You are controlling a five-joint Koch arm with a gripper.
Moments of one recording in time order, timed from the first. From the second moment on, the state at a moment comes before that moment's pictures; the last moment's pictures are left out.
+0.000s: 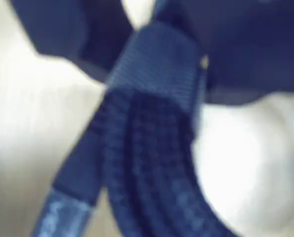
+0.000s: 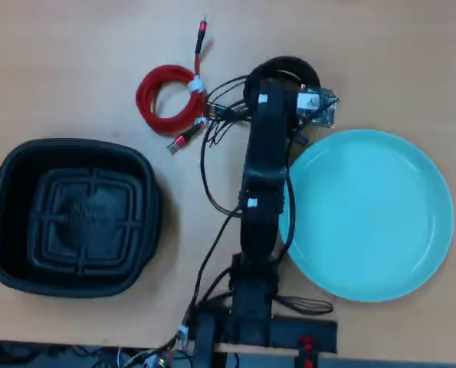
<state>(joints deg) 90.6 62.8 67.4 74.3 10.5</state>
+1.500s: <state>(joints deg) 86.9 111.2 103.2 74.2 4.7</state>
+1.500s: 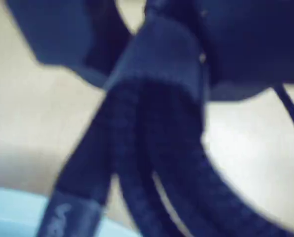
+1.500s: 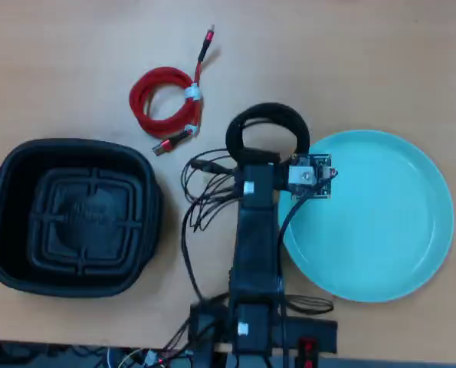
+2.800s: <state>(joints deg) 51.5 121.3 103.3 73.7 -0.6</state>
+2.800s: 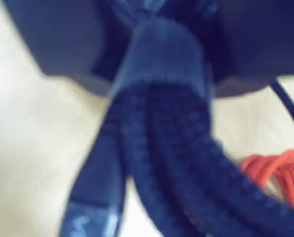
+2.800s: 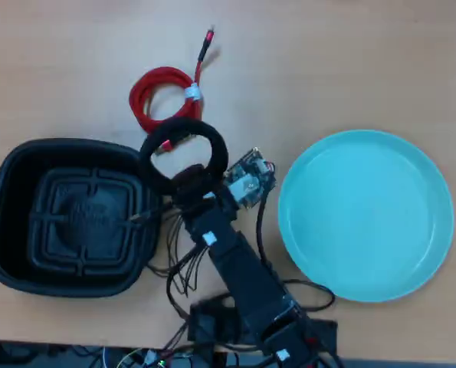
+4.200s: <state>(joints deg) 16.9 96.8 103.3 47.0 -0.9</state>
